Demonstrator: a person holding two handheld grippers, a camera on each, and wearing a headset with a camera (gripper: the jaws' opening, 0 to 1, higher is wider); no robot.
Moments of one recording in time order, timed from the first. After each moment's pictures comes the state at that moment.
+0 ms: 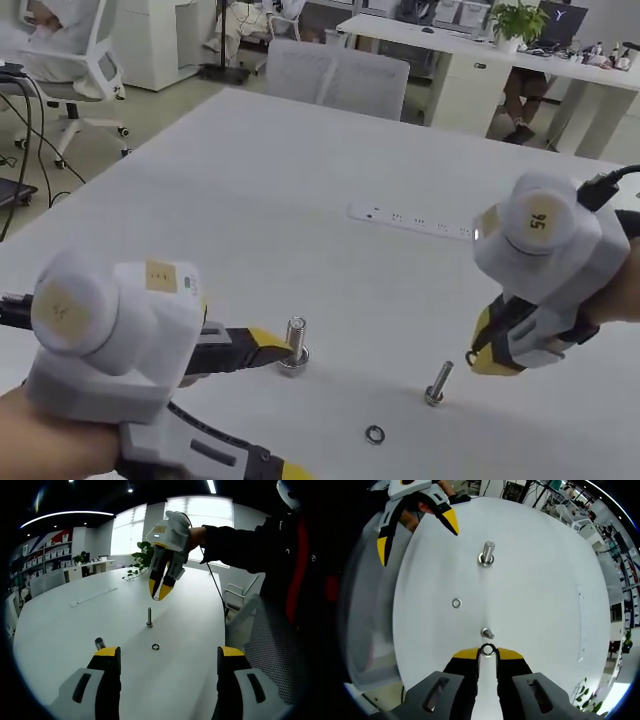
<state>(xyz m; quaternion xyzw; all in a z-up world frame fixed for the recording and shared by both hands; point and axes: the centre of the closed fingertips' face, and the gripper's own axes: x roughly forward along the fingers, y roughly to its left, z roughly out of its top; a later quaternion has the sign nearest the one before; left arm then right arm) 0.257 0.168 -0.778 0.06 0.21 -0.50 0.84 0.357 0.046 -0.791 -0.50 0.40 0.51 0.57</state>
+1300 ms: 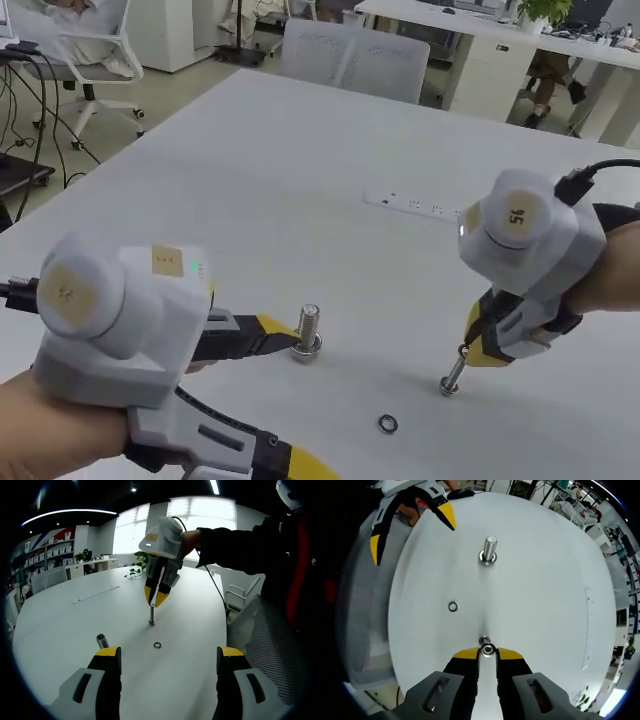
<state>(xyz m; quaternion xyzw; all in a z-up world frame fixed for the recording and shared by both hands) 0.259 0.170 -0.781 0.05 0.22 -0.50 0.84 0.365 0.057 -0.815 -0.50 0.41 0.53 0.55</state>
